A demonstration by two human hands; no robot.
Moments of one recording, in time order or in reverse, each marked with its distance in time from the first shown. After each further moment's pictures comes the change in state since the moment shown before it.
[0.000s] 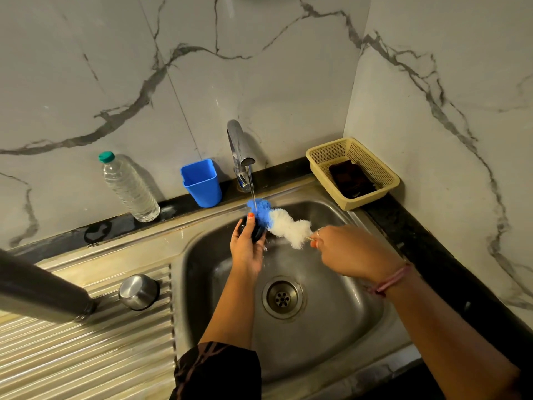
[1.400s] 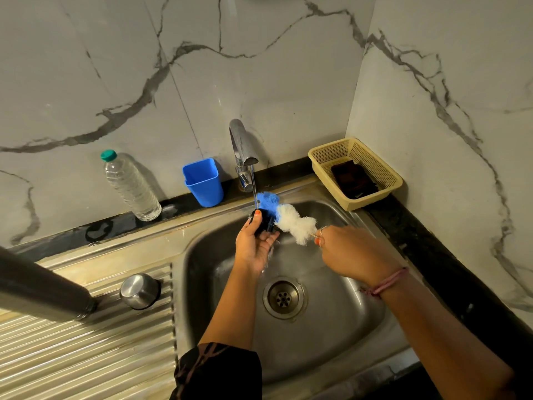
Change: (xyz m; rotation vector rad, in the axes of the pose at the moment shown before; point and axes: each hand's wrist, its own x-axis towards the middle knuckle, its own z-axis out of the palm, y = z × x) left_hand -0.009 0.005 0.005 0.085 -0.158 -0.090; right_hand -0.005 -0.005 0.001 -0.036 0.089 0.011
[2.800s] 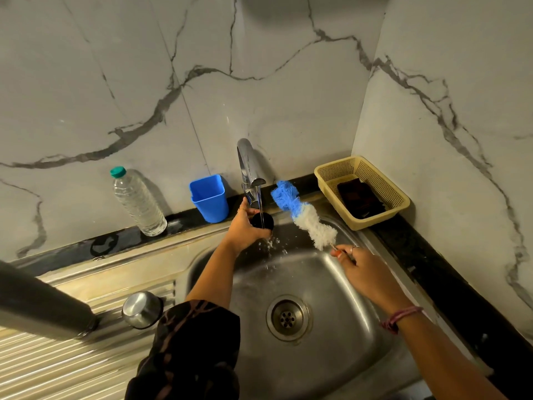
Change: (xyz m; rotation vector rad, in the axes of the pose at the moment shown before) left_hand 0.044 0.072 0.018 1.267 -0.170 0.198; right_hand 0.036 0.051 0.058 0.530 0.214 0.155
